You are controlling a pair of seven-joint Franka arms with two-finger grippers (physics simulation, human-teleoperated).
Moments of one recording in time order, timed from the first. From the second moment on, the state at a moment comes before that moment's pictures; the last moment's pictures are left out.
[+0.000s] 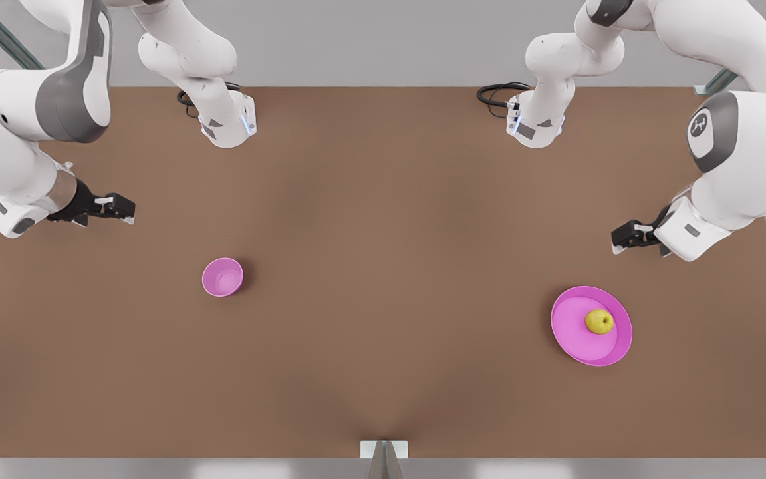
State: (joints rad) left arm 0.03 0.24 -0.10 -1.29 -0.01 1.52 -0.01; right arm -0.09 0.10 0.10 -1.48 -0.03 1.46 -0.07
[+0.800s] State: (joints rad) left arm 0.07 0.58 0.07 -1.77 -0.14 2.37 0.07; right arm -0.09 0.11 0.10 -1.47 -0.03 1.49 -0.09
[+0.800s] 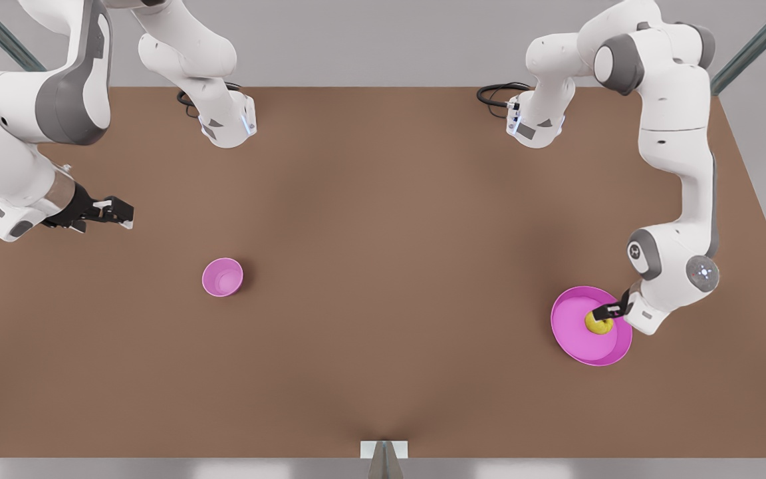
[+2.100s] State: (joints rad) left arm 0.08 0.70 0.06 -1.77 -0.14 2.50 0.12; right arm -0.09 0.11 0.09 -1.47 -0.02 1.49 -0.12
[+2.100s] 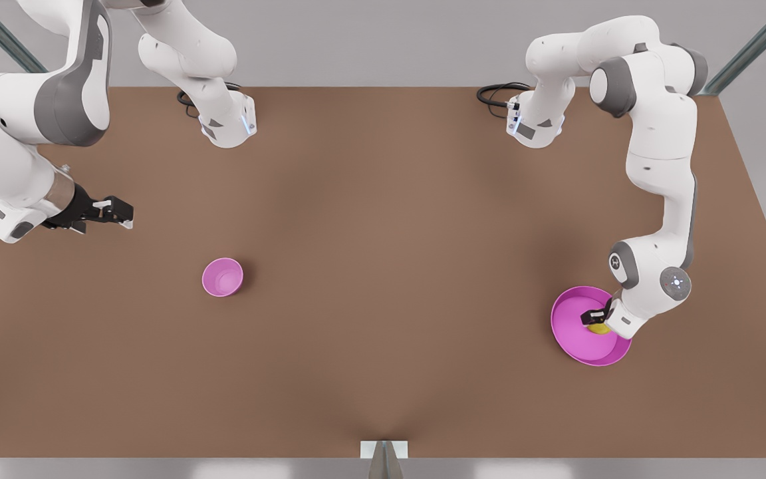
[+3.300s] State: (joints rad) left arm -0.23 1.05 -0.60 -0.96 -1.17 2.33 0.61; right arm -0.20 0.66 0.12 -1.41 1.23 1.52 -0.23
